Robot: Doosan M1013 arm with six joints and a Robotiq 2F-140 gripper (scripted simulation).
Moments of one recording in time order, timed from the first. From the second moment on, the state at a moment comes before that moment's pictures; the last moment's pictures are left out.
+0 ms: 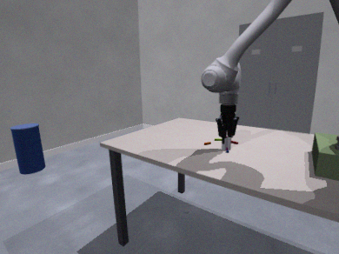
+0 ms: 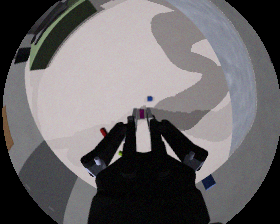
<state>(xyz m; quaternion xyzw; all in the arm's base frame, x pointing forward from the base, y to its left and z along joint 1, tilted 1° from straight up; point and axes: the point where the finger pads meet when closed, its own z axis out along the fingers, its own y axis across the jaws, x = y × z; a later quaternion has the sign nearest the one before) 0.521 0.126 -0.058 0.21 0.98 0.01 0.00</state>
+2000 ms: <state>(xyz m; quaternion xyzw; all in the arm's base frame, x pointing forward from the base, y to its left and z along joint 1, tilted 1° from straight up) 0.521 0.126 -0.058 0.21 0.98 0.01 0.00</state>
